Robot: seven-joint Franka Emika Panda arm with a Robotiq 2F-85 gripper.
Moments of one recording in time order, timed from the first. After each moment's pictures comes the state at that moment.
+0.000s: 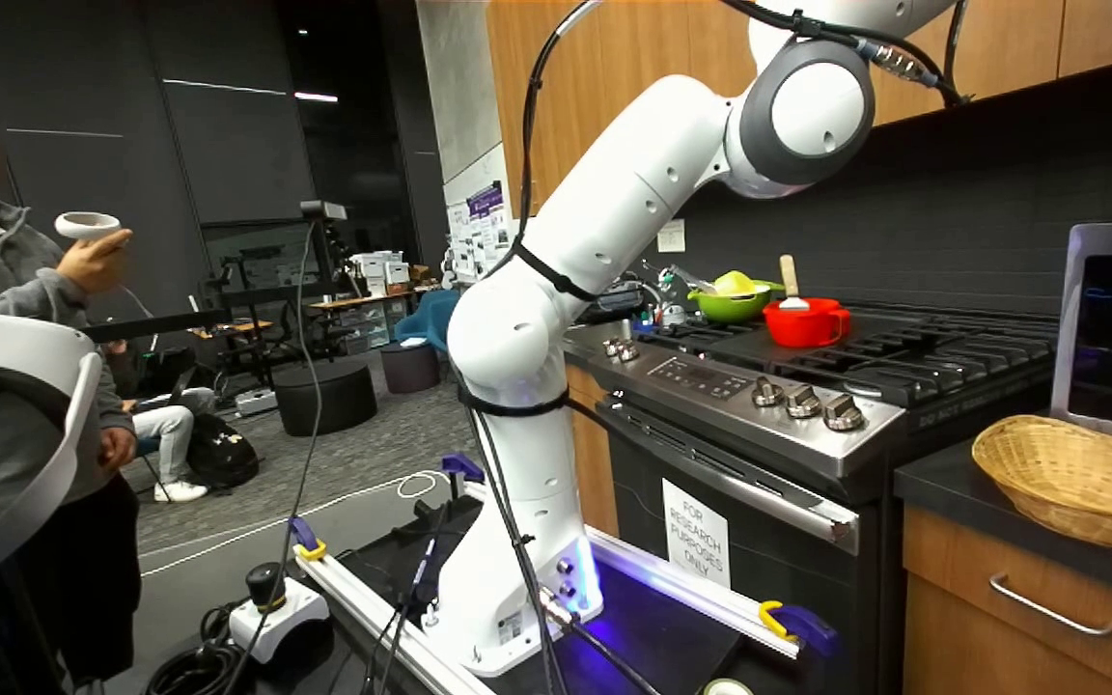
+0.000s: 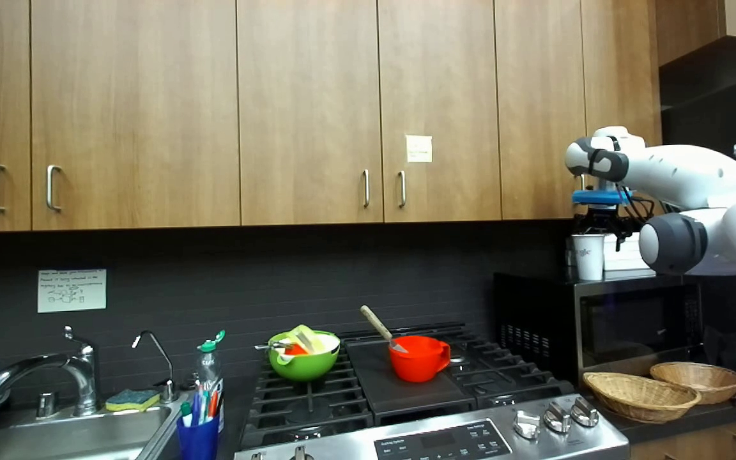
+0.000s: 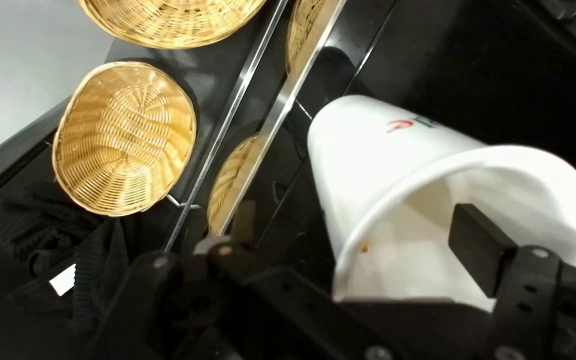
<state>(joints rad) -0.88 0.80 -0.07 -0.37 0.11 1.38 0.55</state>
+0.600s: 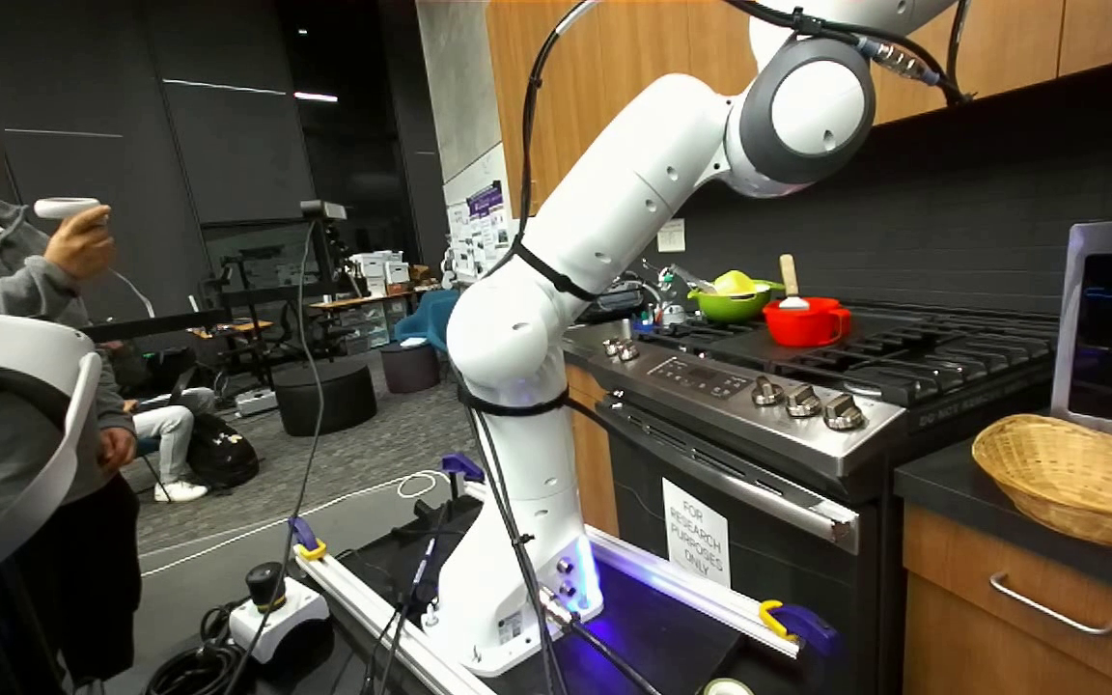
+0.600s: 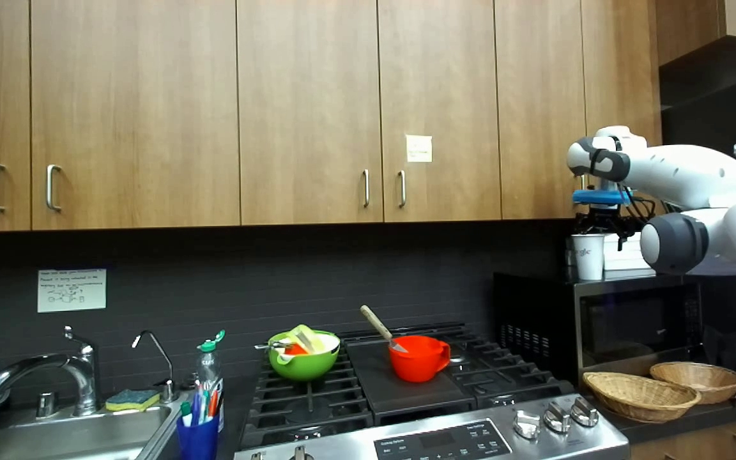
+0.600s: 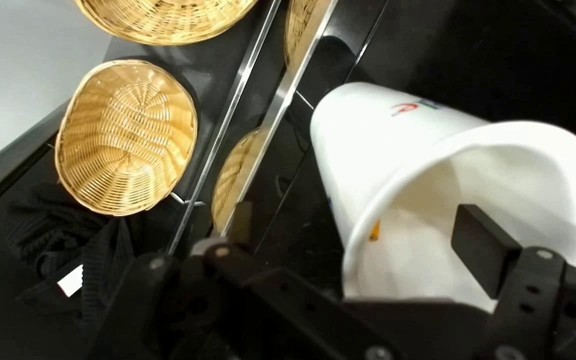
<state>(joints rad) -0.89 0.80 -0.07 -0.38 0.11 1.39 0.58</state>
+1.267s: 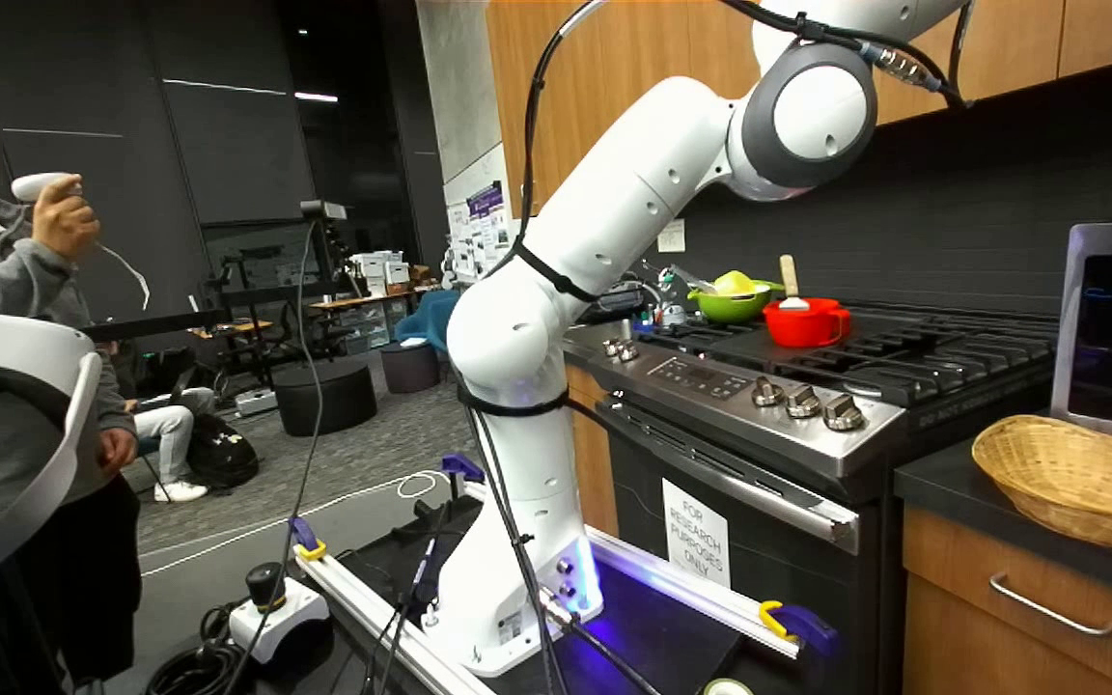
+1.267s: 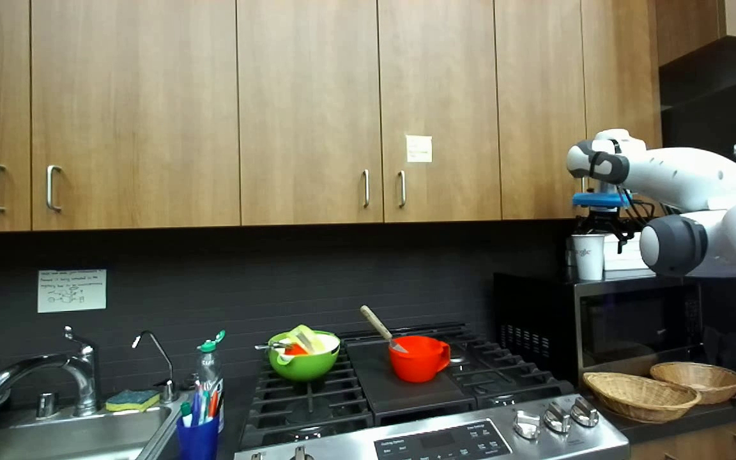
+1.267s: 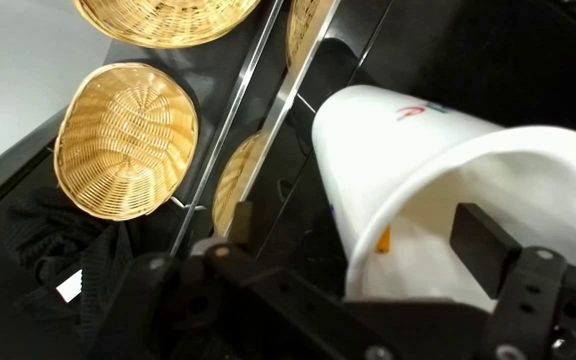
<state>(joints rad) -0.89 0.81 -0.07 -0.38 0.11 1.39 0.58</state>
